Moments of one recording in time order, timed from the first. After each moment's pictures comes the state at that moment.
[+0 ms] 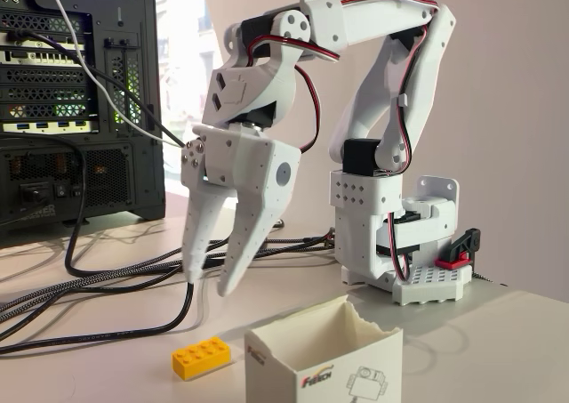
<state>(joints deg) 4.9 121.7 134.6 69.0 77.0</state>
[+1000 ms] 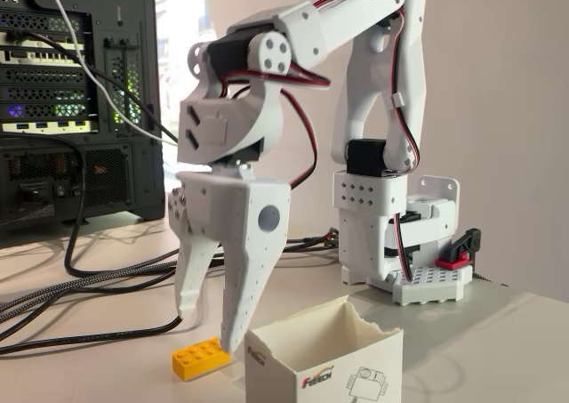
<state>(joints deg) -1.6 99.8 123.0 66.0 93.3</state>
